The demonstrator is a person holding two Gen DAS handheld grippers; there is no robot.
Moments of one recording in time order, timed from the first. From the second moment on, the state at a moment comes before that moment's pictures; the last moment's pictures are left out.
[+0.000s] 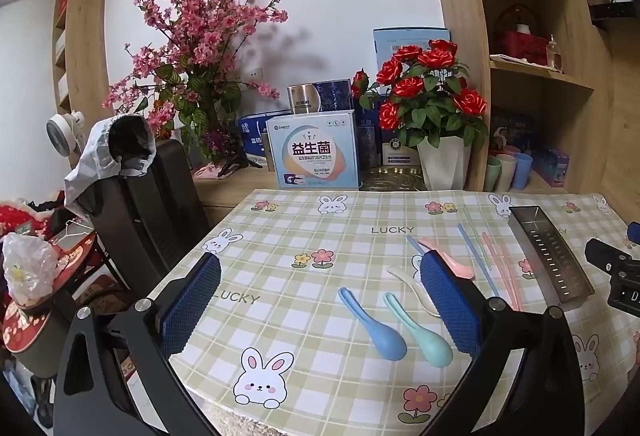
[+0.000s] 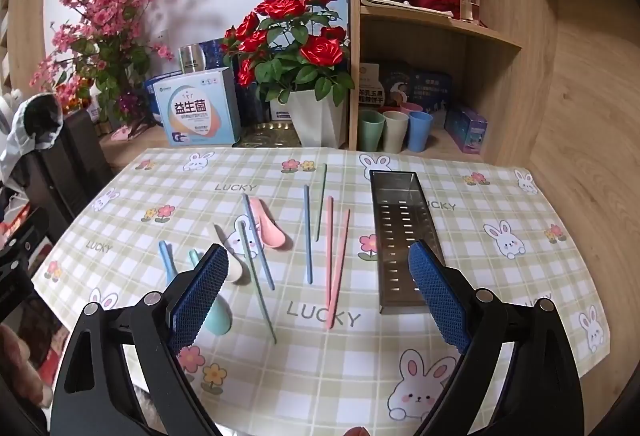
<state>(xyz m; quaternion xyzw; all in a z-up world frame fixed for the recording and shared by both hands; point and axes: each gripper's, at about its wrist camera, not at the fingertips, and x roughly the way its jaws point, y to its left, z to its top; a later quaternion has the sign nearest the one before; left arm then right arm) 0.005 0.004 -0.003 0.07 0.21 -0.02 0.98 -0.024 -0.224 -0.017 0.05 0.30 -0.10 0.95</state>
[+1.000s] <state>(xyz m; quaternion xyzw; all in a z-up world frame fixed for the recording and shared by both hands) 0.003 0.008 0.003 0.07 0.20 -0.02 0.98 -0.022 -0.224 -0.018 0.05 0.30 -0.10 0.95</state>
